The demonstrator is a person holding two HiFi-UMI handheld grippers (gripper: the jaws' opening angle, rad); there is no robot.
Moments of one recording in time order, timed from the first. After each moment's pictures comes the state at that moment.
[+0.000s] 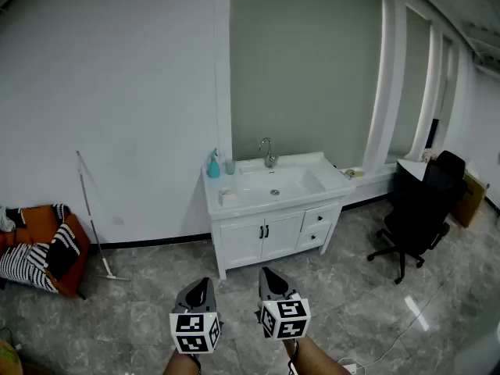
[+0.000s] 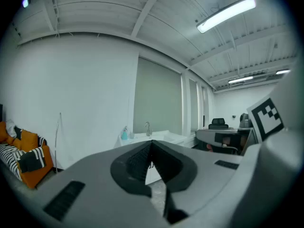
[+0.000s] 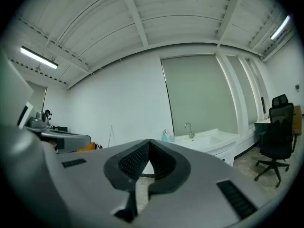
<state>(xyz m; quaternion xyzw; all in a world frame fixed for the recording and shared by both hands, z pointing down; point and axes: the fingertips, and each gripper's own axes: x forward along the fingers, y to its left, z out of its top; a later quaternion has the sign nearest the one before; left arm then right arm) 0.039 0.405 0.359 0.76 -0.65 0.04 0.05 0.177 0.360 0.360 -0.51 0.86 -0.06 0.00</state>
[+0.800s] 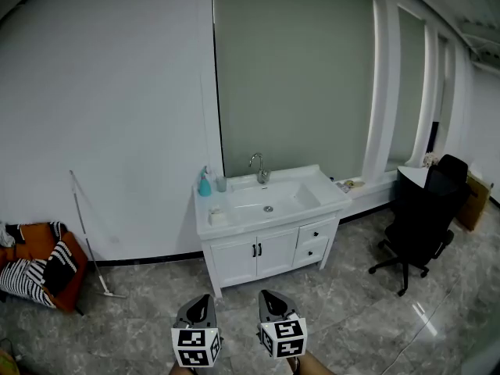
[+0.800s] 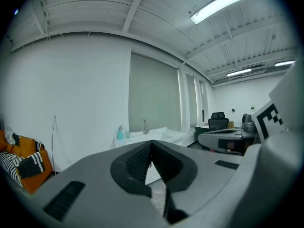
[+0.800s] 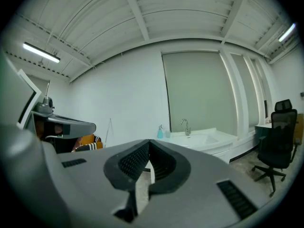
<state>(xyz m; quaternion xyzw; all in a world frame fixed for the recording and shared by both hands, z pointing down) 0.104 0.351 0.370 0.76 -0.64 0.08 0.04 0.239 0.318 0.391 -0.50 0.86 -0.06 -0.04</state>
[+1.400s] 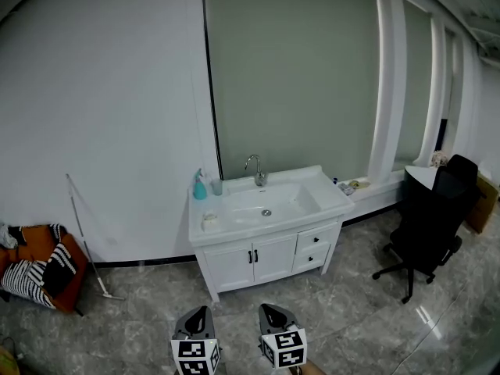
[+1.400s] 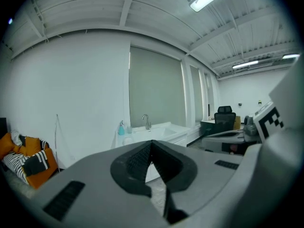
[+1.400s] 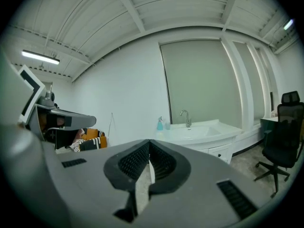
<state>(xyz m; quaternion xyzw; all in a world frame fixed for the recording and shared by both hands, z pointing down) 0.148 0.303 0.402 0.74 -0.66 0.10 0.06 0.289 0.268 0.438 -0.47 0.88 -0.09 -0.07</state>
